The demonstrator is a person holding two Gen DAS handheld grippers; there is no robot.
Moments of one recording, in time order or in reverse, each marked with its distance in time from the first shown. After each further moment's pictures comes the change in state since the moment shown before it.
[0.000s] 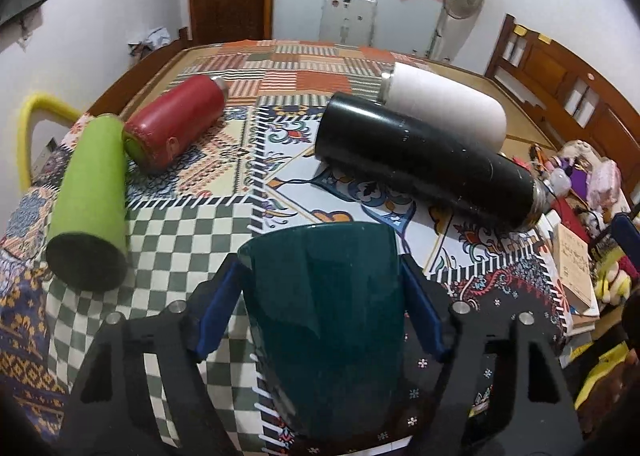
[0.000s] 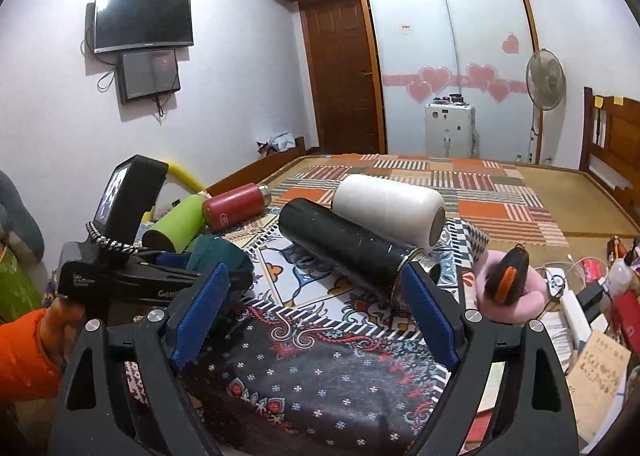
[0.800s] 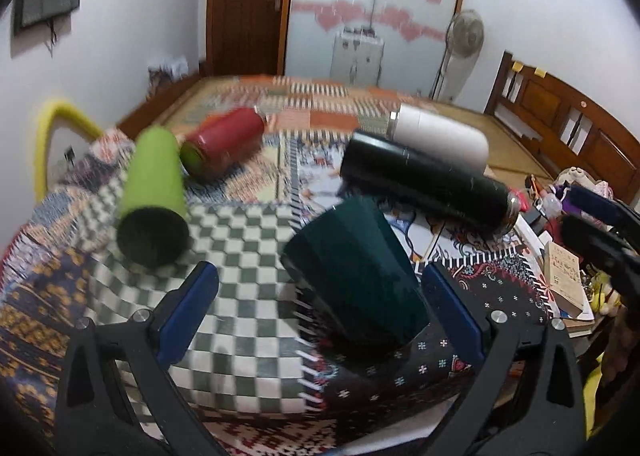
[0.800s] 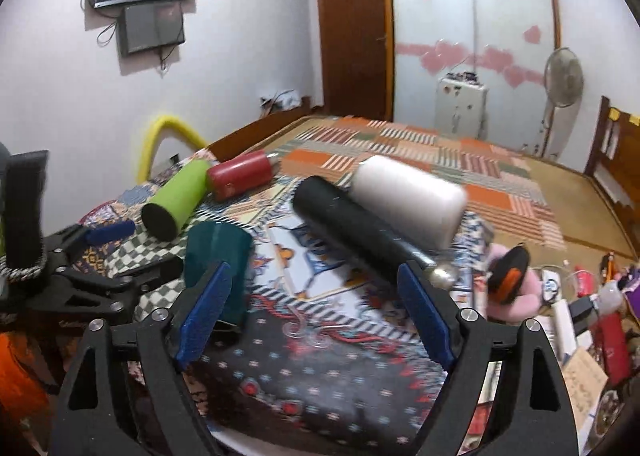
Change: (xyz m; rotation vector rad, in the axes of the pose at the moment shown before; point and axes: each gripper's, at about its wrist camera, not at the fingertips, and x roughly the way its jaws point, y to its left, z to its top) left arm -0.052 0.018 -0.031 -0.050 -0.135 0.020; right arm 0.018 0.017 0.025 -0.074 0.157 -0.040
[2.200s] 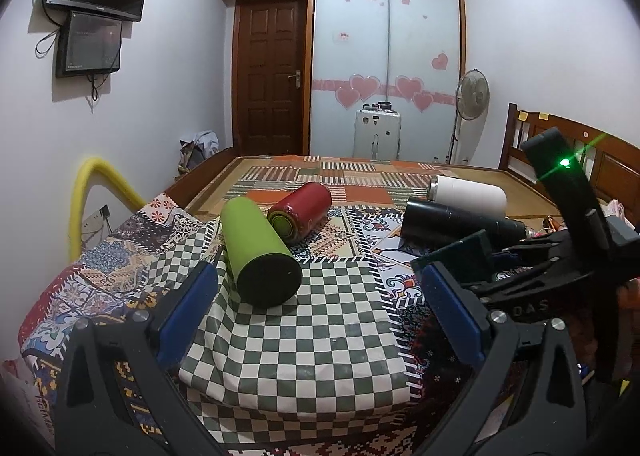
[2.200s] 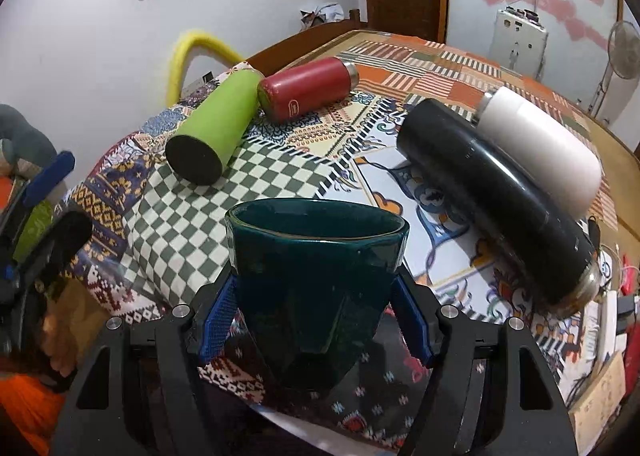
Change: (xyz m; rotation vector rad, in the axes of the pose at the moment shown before) left arm -0.077 0.065 -0.030 0.048 -0.338 0.081; right arm 0.107 0.076 0.007 -0.050 0.352 0.151
